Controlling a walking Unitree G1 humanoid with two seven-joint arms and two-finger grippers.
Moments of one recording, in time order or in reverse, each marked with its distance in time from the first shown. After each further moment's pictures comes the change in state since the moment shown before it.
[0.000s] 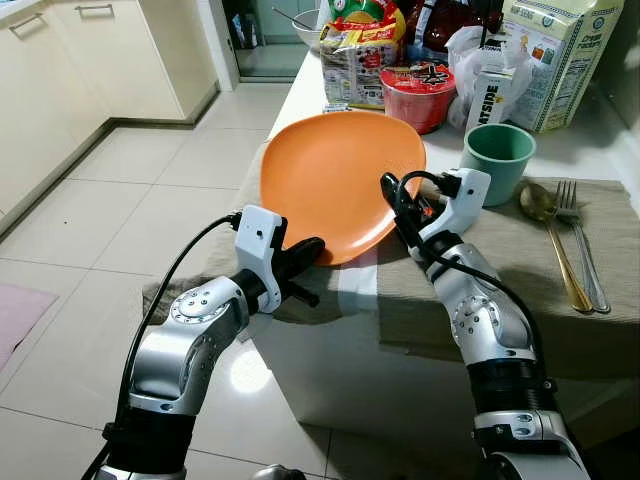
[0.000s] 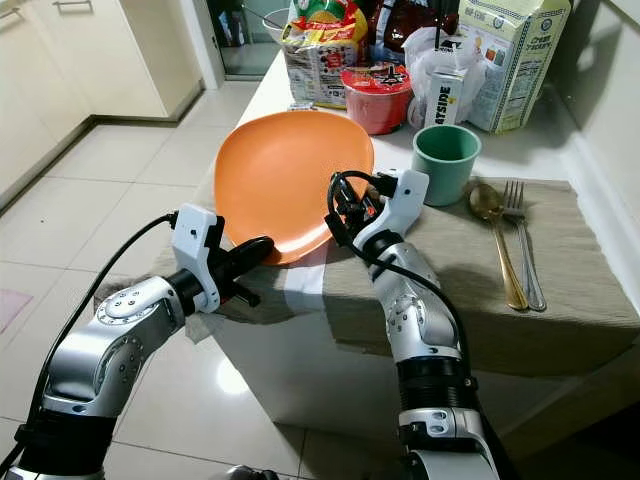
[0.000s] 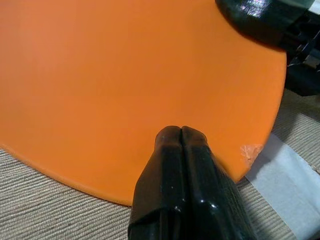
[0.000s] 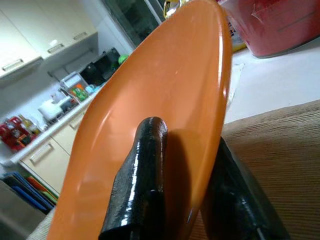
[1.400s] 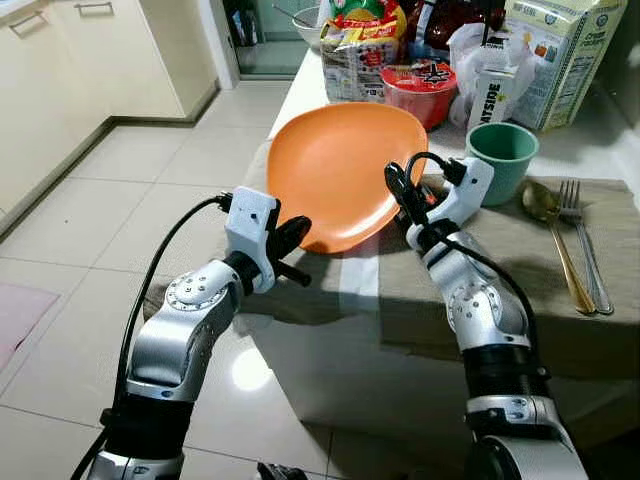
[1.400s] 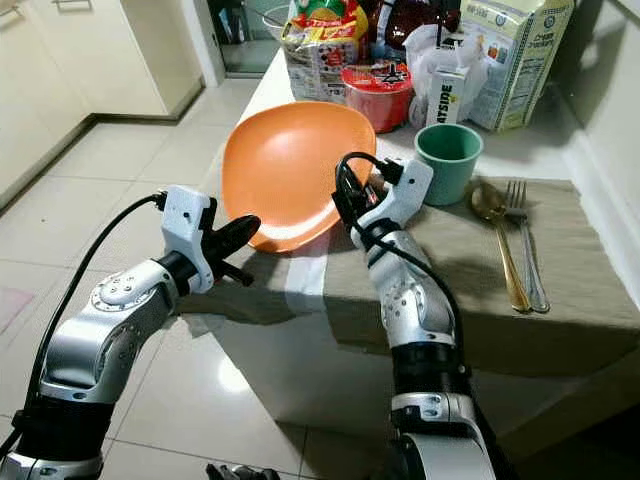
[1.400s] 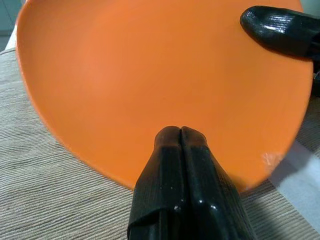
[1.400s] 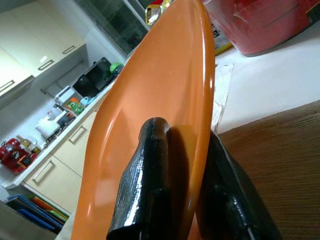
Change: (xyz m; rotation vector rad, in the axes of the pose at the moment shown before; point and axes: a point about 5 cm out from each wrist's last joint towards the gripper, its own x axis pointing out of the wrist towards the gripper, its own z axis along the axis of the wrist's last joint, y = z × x) left arm 0.002 0.010 0.018 0.105 -0.049 0.107; right arm 0.013 0.002 0.008 0.097 -0.011 -0.081
